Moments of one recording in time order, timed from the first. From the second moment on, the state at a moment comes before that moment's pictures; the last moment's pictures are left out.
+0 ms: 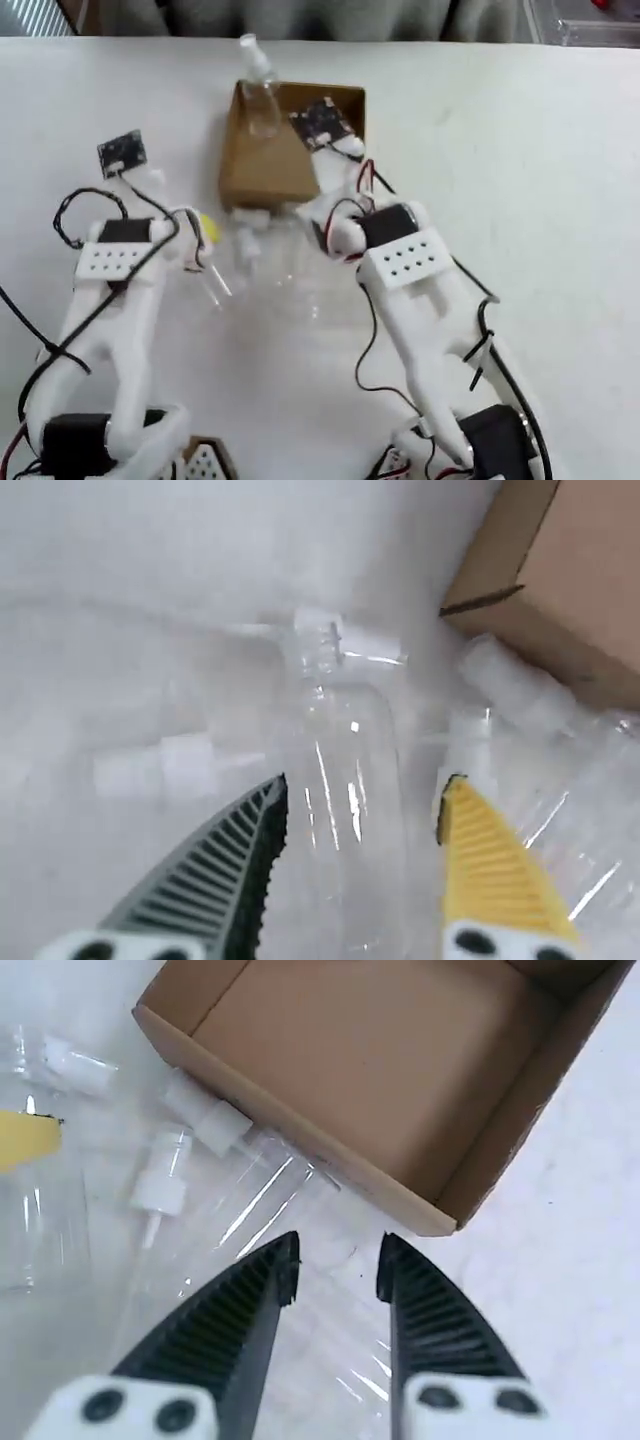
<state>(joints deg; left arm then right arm) -6.3 -19.9 43.1 54.9 28.0 -25.3 -17.1 26.3 51.3 8.6</state>
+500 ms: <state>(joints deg) -6.5 -19.9 43.1 52.5 32.0 -25.3 -17.1 26.3 51.3 8.6</state>
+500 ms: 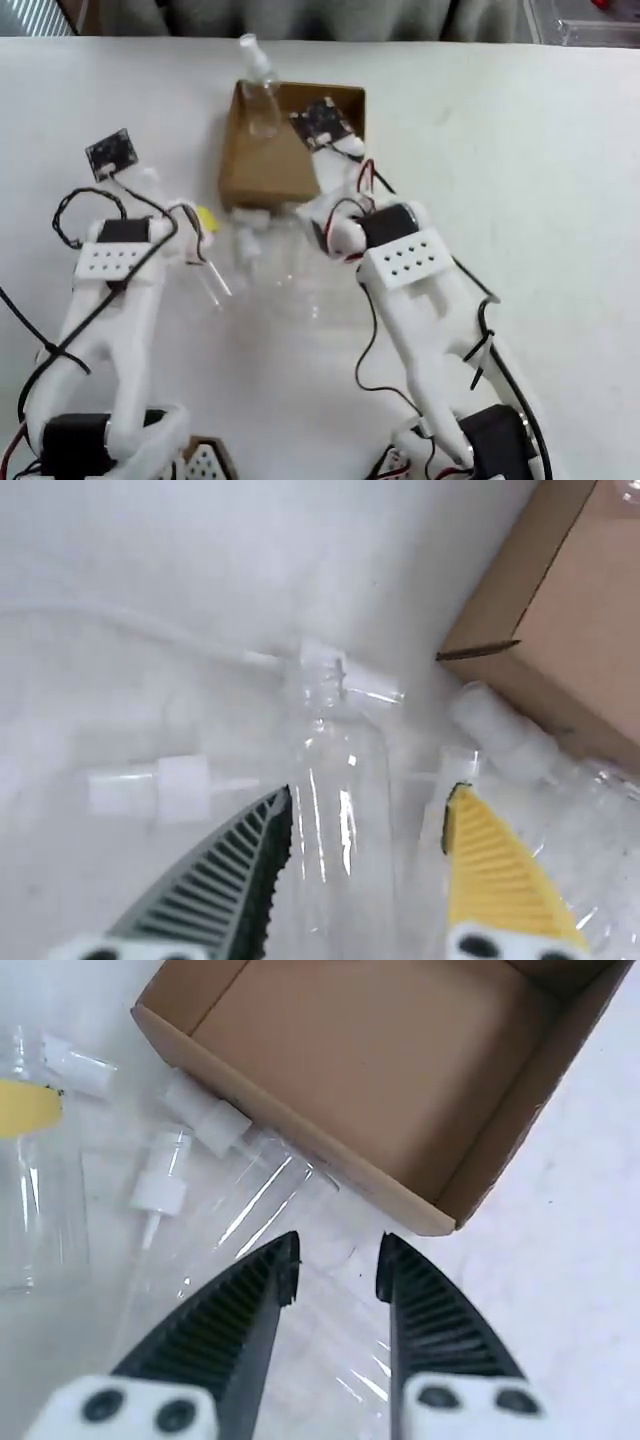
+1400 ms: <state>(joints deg) -9.4 -9.6 30.3 61.6 32.0 -25.3 -17.1 26.3 51.3 8.6</state>
